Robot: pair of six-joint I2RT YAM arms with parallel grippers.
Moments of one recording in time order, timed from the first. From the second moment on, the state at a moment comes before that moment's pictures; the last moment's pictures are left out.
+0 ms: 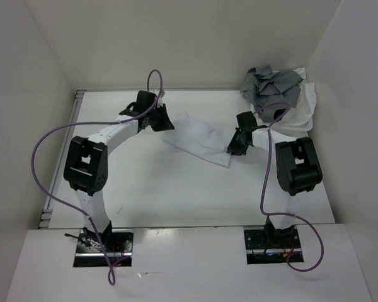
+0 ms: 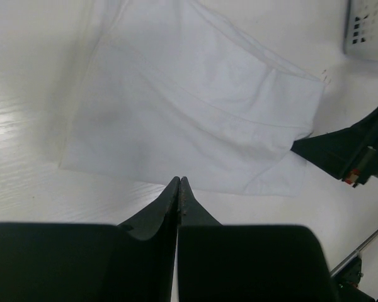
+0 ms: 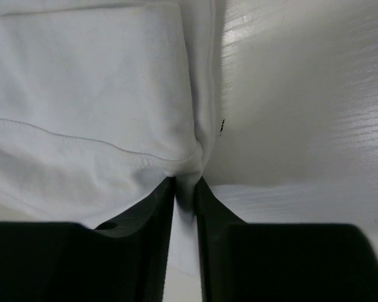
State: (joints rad) left arm -0.32 1.90 1.44 -0.28 0.31 -0.51; right arm 0.21 1.82 1.09 -0.35 -0.04 0.70
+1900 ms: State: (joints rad) left arm -0.52 1.85 1.26 -0.03 0.51 -0.65; right arm 0.36 1.57 1.26 -0.70 0.12 0.70
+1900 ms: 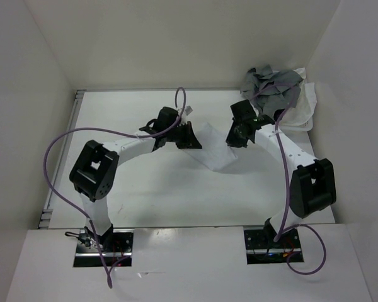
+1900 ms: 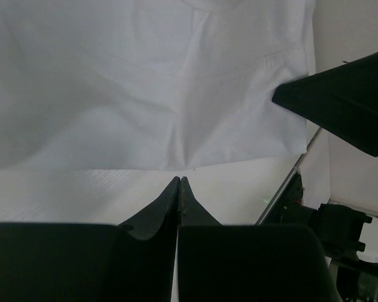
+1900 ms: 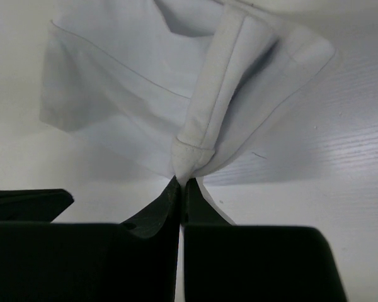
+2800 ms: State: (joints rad) left arm -0.39 1.72 1.23 -0.12 0.36 -0.64; right arm 0.50 1.88 1.56 -0.72 0.09 0.65
